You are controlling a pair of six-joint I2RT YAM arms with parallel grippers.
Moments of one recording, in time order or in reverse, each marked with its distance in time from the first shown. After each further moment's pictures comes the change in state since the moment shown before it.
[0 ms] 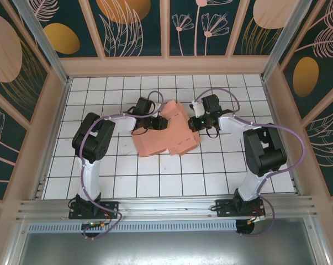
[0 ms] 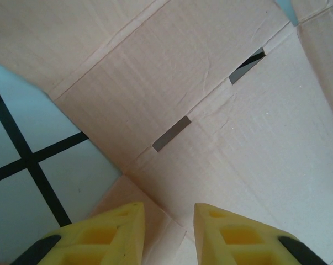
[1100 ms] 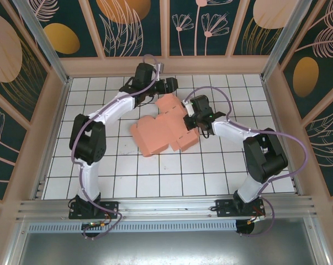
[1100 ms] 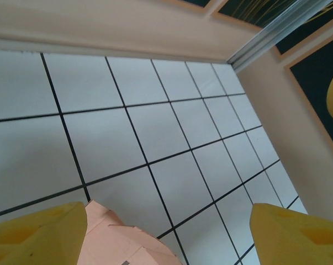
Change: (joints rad) left arm 0.001 -0.018 0.499 -0.150 -0.120 -0.200; right arm 0.150 -0.066 0.000 0.080 0.376 -0.090
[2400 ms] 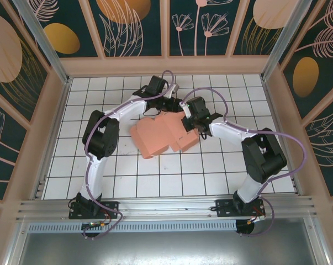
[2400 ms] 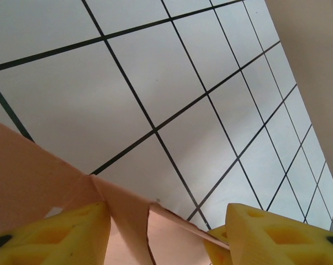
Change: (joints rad) left arm -0.063 0.142 0.027 -0.179 0.239 0.134; right arm 0.037 0.007 0.000 -0.003 0.066 -0.026
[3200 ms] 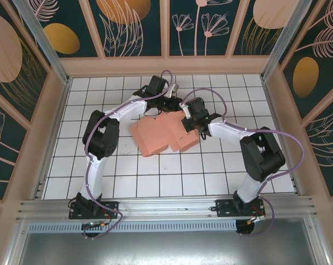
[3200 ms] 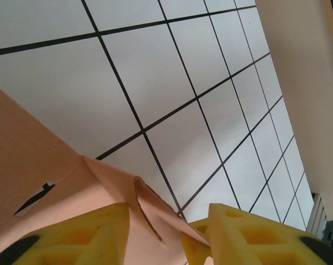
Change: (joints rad) left arm -0.005 0.000 0.000 0.020 0.012 -0.099; right arm 0.003 0.018 0.000 -0.001 0.041 0.002
